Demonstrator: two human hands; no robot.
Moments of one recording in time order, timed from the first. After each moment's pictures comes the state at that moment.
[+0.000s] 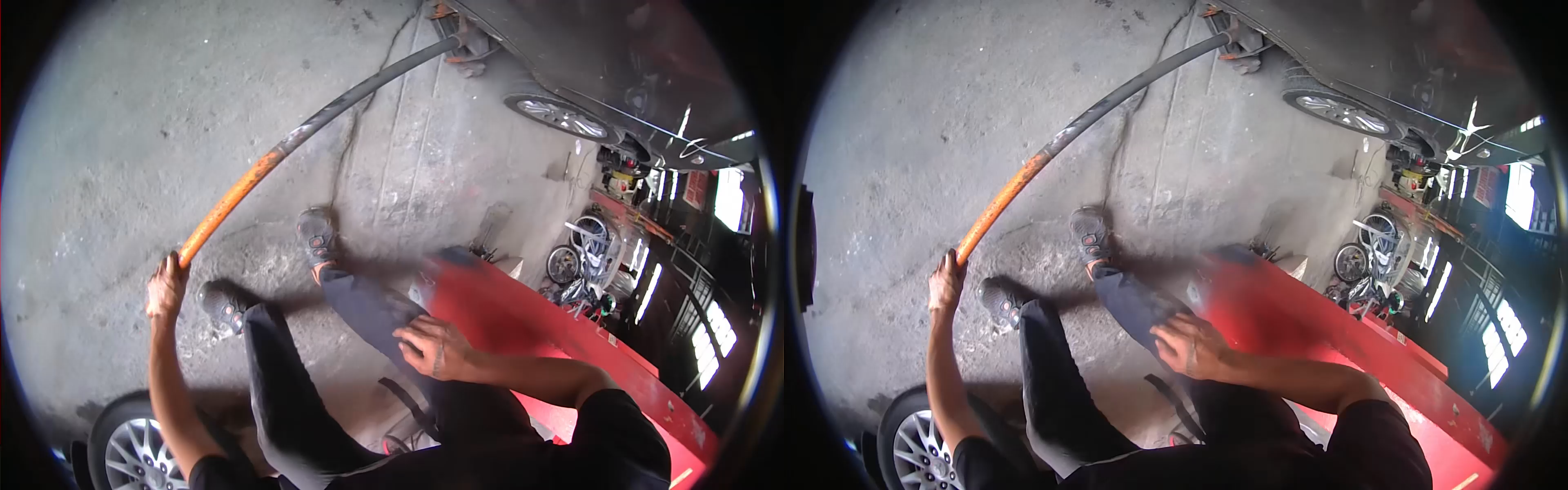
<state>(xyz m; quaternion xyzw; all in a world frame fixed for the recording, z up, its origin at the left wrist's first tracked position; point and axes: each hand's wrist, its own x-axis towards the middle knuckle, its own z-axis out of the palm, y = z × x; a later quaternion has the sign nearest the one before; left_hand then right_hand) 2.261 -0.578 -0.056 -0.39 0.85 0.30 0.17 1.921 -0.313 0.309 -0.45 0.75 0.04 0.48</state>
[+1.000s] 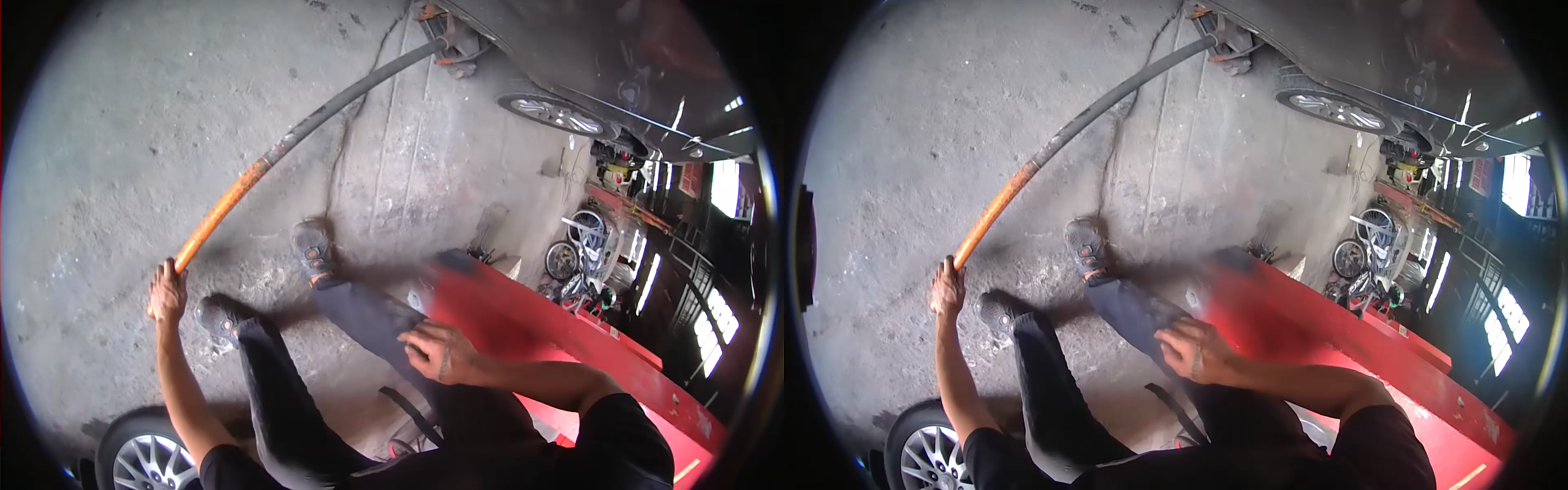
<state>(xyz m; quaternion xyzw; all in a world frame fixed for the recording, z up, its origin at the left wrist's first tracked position) 2.245 -0.581 -0.074 -0.43 0.81 0.35 0.19 1.911 -0.310 0.303 -0.42 0.77 0.02 0.48</state>
